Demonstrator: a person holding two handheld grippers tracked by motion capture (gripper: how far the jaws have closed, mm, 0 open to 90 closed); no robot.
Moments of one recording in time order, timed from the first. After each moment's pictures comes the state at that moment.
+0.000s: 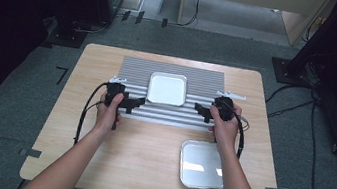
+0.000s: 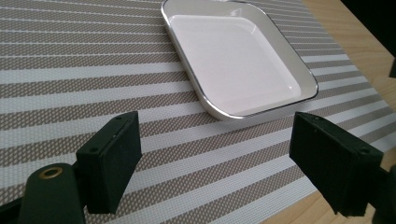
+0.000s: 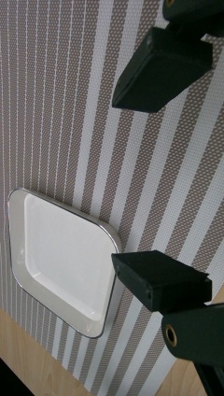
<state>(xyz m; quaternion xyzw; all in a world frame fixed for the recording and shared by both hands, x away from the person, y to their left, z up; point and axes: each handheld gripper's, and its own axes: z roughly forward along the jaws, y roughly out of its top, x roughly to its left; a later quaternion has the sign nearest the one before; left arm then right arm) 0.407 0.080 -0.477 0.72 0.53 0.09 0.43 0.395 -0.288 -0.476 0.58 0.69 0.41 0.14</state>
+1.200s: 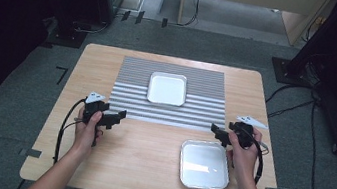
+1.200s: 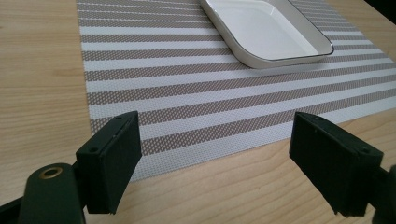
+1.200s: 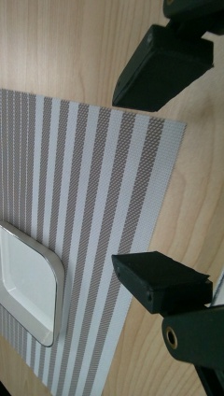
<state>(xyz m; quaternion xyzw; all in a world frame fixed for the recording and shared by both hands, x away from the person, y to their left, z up) 0.346 0.132 -0.490 0.72 0.52 0.14 0.44 0.318 -0.341 -0.486 0.58 0.68 0.42 0.17</state>
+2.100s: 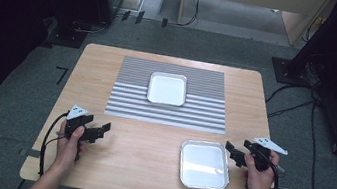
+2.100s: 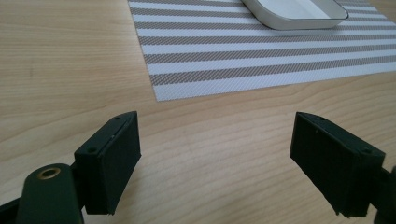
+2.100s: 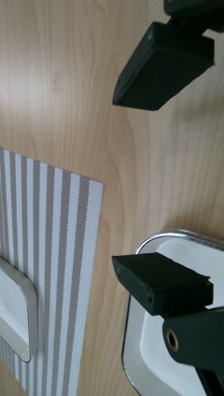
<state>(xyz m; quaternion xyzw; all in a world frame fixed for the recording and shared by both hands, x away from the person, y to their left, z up) 0.300 0.176 -0.504 0.72 0.53 0.16 0.43 0.259 -0.385 -0.500 0.60 0.66 0.42 0.19</state>
